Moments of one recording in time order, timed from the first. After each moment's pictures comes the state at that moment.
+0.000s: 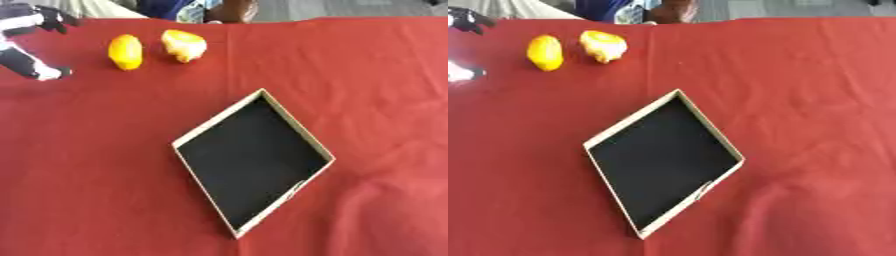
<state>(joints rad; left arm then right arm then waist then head) -1.20 0.62 -0.03 -0.81 -0.75 -0.41 -0.57 -0.50 -0.49 -0.20 -1.98 -0.40 -0.29 0.26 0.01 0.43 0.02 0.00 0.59</state>
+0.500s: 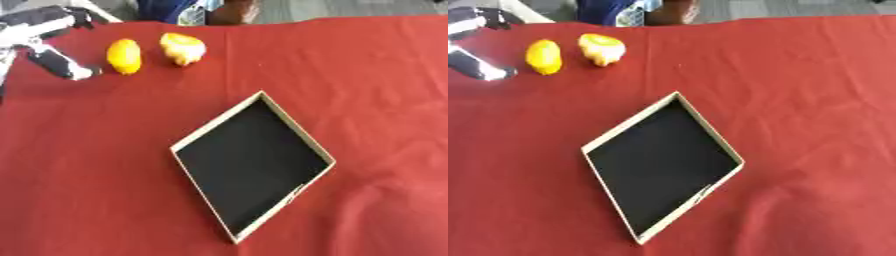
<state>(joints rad) -1.21 0.60 -0.03 -0.79 -0.78 -0.39 -0.50 -0.50 -0.47 -0.20 -1.98 -0.41 -0.27 0.27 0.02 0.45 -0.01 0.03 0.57</state>
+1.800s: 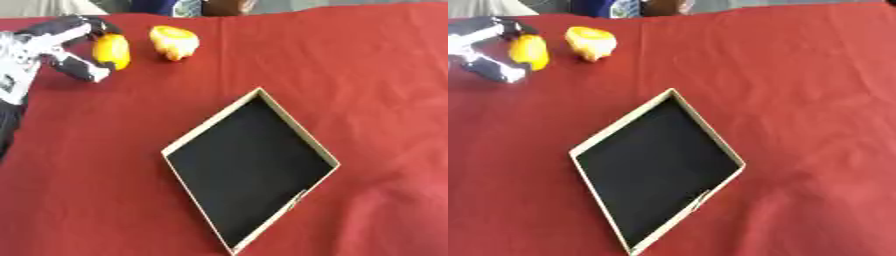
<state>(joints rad) -1.22 0.58 -0.01 -0.77 -0.84 -0.32 -0.43 -0.52 -0.43 -0.20 -1.98 -0.41 -0.24 0.29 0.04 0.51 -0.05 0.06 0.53</state>
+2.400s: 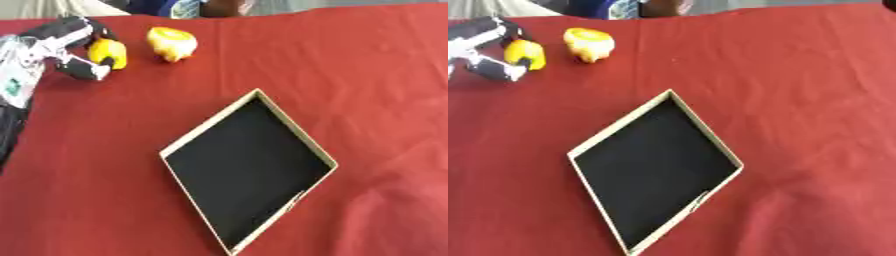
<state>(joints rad) -1.22 0.57 -0.01 -0.77 -0.91 -0.32 -0.30 -0.52 -0.42 -0.20 -1.98 -0.42 -0.23 0.29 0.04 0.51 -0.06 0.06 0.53</state>
